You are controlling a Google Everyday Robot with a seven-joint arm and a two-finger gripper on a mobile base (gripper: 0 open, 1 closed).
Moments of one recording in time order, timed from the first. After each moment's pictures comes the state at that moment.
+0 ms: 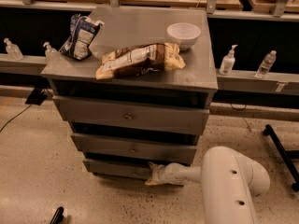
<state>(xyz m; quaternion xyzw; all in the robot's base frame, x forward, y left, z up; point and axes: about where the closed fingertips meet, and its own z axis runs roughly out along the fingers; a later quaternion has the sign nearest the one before) 0.640 -0.016 0.170 -0.65 0.68 0.05 0.34</state>
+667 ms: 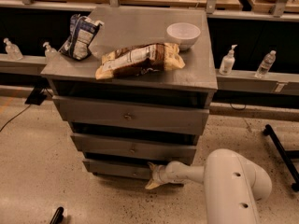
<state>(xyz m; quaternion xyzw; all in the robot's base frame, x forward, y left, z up) 0.633 -0.009 0.168 -0.67 0.66 0.08 0.33</state>
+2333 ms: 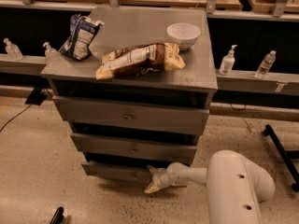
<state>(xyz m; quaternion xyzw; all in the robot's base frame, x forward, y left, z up) 0.606 -0.010 0.165 -0.67 0.66 0.11 0.31</state>
